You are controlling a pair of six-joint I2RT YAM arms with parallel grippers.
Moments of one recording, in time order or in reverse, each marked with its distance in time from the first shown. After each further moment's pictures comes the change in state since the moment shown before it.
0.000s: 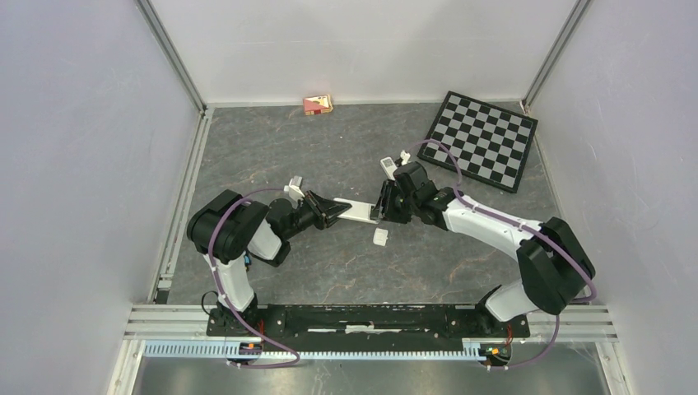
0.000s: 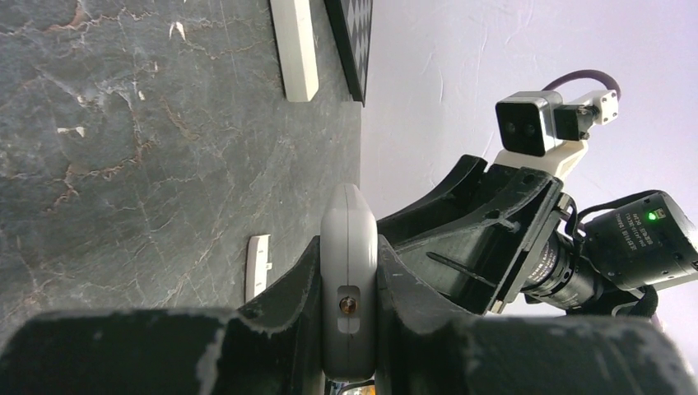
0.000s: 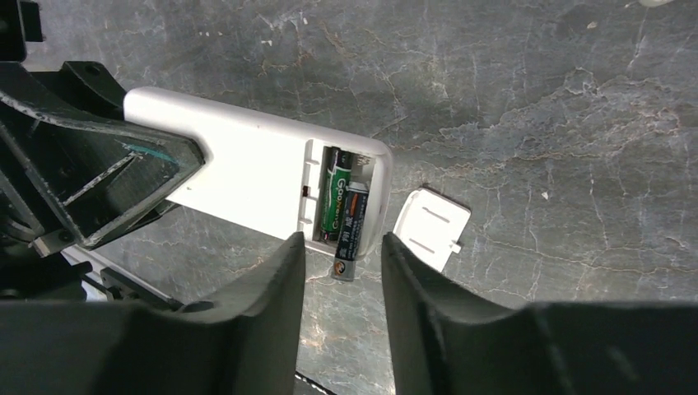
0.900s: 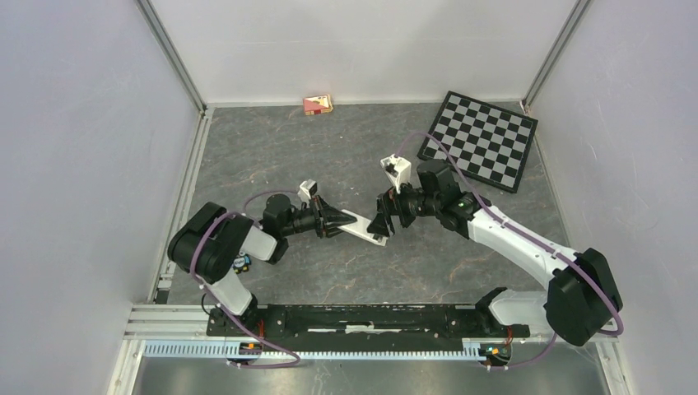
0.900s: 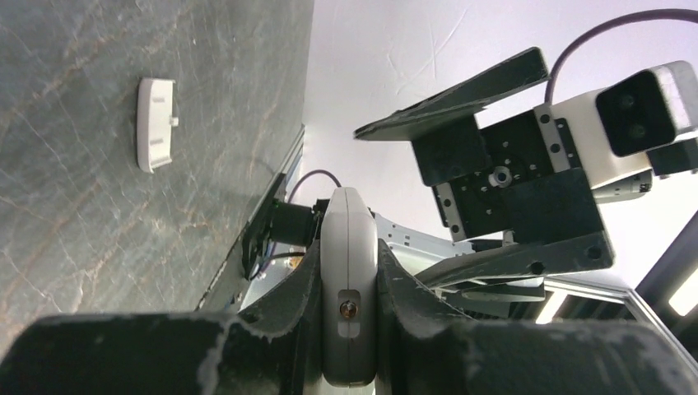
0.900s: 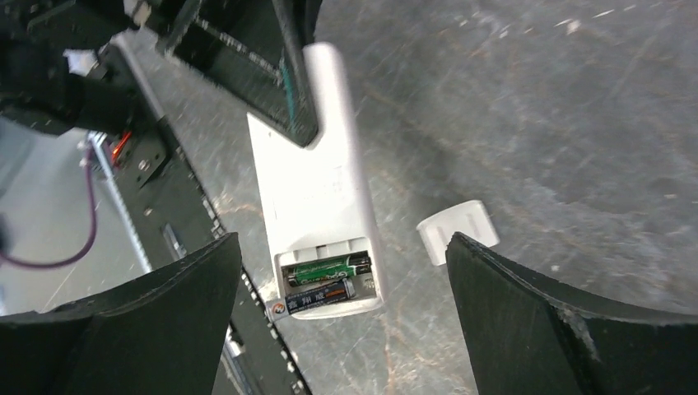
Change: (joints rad) left arm 0.000 -0.154 0.003 -0.163 0.323 -0.172; right arm -0.070 -0.214 -0.047 0.024 -0.408 -0.623
